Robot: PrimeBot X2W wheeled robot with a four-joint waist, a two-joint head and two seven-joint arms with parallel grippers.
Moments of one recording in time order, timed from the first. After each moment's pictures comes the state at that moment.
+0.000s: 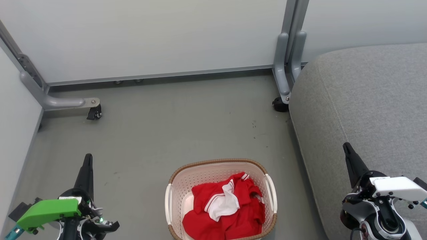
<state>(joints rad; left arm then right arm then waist) -0.10 0.05 0.11 0.25 -1.62 -0.13 0.11 -0.11 -0.05 -0.11 0.24 1.62 0.13 0.11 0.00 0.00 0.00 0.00</state>
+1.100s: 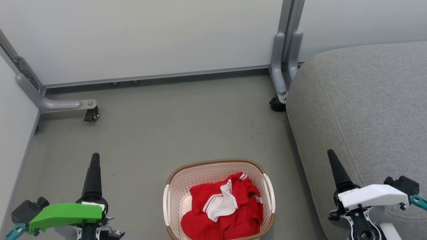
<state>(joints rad) -0.06 0.04 0.06 0.20 -1.22 -0.12 0.00 -0.07 -0.05 -0.01 0.27 1.16 0.13 0.00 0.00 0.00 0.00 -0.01</state>
